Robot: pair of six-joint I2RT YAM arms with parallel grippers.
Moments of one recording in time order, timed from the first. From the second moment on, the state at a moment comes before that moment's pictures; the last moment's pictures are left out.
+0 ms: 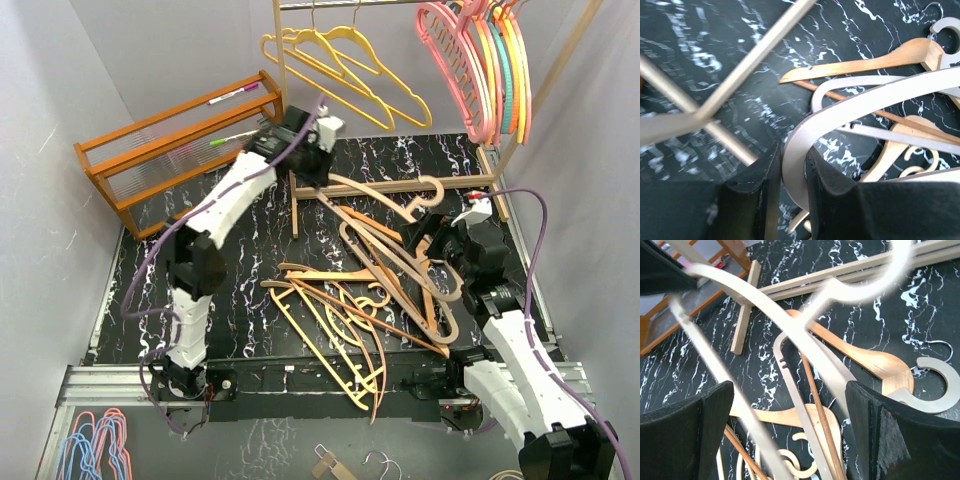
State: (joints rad) left arm -0.57 2.14 2.14 -0.85 0.22 0.07; right arm 0.16 0.75 0.60 -0.12 -0.14 0.44
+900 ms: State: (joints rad) left arm -0.15 1.62 1.75 -0.96 0.33 0.29; right arm 0.11 0.95 0.34 0.46 -0.69 0.62
